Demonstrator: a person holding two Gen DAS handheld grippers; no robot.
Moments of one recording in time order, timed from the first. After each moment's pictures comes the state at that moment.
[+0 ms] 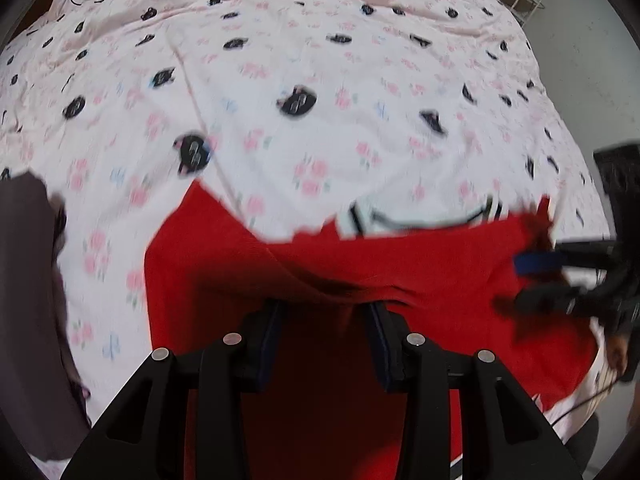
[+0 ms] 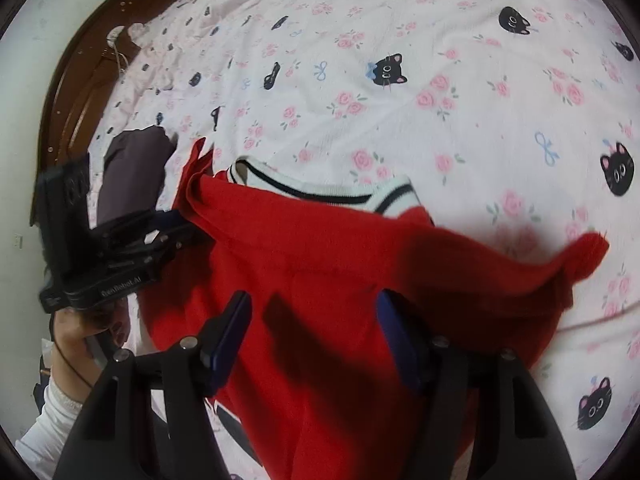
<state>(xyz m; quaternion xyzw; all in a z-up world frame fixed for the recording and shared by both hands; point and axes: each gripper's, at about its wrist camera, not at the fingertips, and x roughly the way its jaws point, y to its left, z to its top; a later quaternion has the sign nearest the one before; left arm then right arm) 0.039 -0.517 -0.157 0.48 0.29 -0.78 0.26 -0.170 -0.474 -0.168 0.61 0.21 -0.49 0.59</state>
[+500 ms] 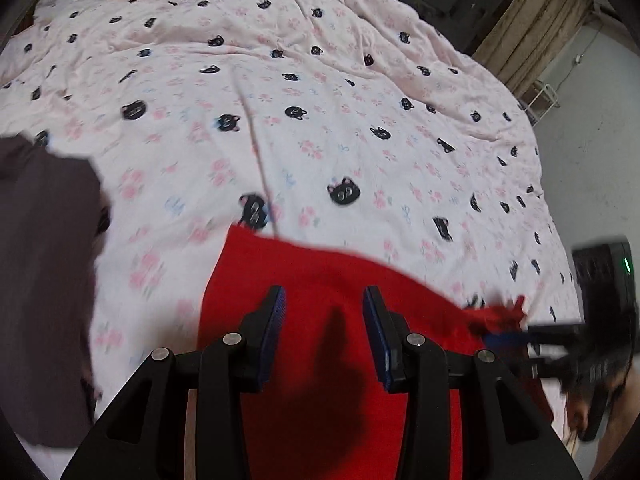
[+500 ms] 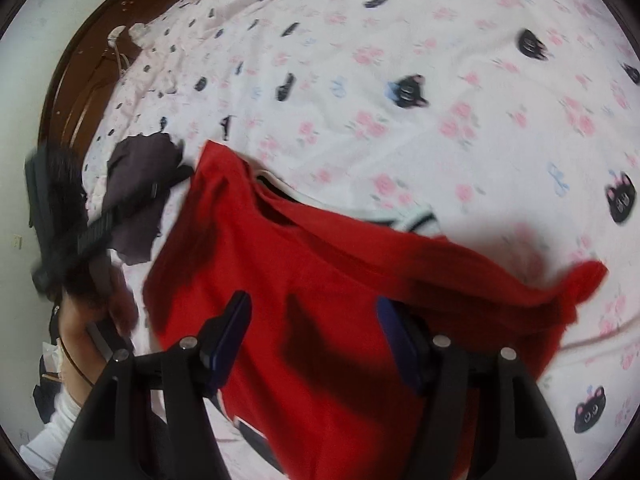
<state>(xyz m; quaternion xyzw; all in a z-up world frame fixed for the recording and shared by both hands) 0.103 -0.525 -0.140 0.34 0.36 -0.81 0.33 -0.160 -0.495 -0.152 0.61 0.21 -0.49 0.59</state>
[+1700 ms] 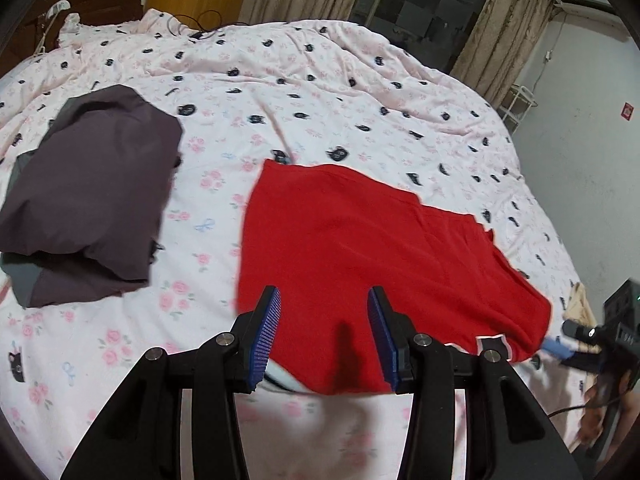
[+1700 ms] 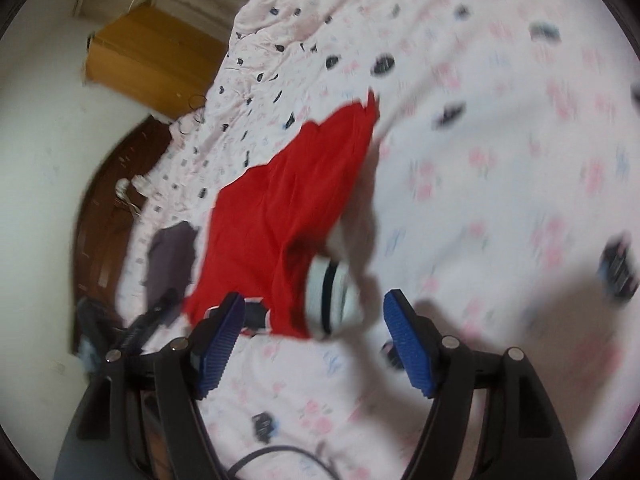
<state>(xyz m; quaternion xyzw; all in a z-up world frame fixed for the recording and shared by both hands) 0.165 -0.424 -0.130 0.29 0.30 -0.84 0.34 -0.160 -0.251 -0.159 0.58 -0.10 -0.61 0.53</state>
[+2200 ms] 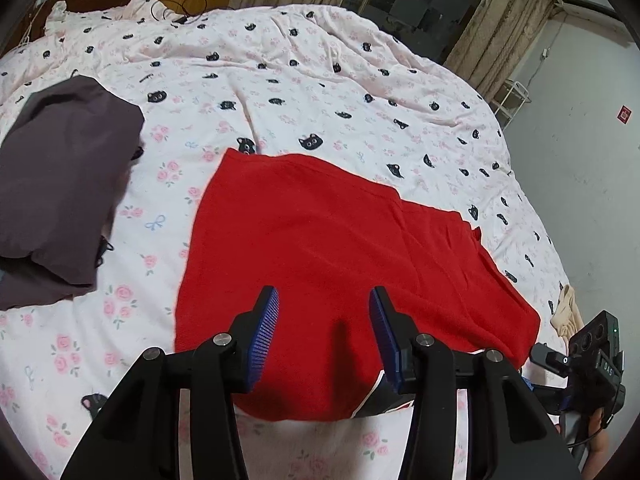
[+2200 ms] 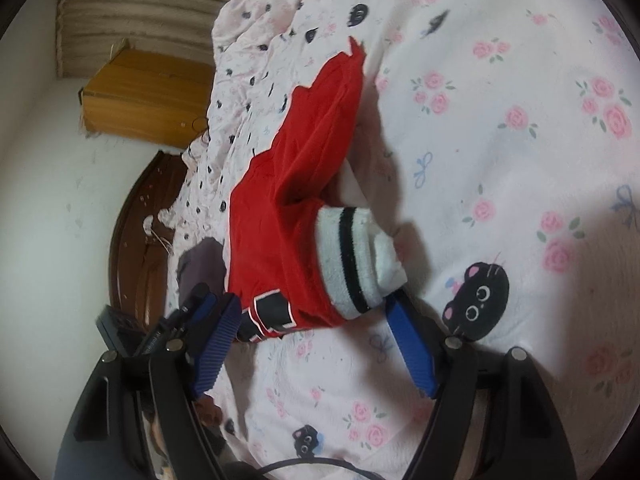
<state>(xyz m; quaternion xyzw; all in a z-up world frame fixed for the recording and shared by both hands) 0.133 -0.429 -0.138 0.31 0.33 -0.84 0.32 -0.141 -0.265 -0.197 0.62 -0.20 -0.57 0.50</state>
